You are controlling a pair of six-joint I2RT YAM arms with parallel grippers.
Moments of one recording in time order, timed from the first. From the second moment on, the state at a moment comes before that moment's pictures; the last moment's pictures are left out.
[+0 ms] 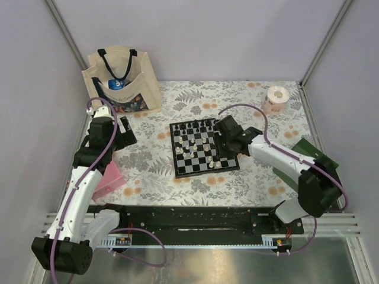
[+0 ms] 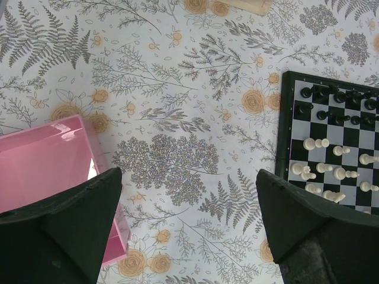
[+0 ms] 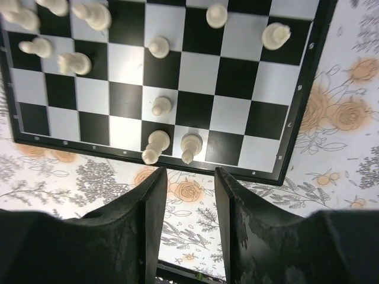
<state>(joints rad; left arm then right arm) -0.12 0.91 0.93 -0.66 -0.19 -0.39 0.67 1.52 1.08 -0.61 0.08 0.41</state>
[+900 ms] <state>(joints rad) -0.12 0.89 0.92 -0.66 -0.18 -0.39 0.48 1.80 1.31 -0.56 0.09 0.33</state>
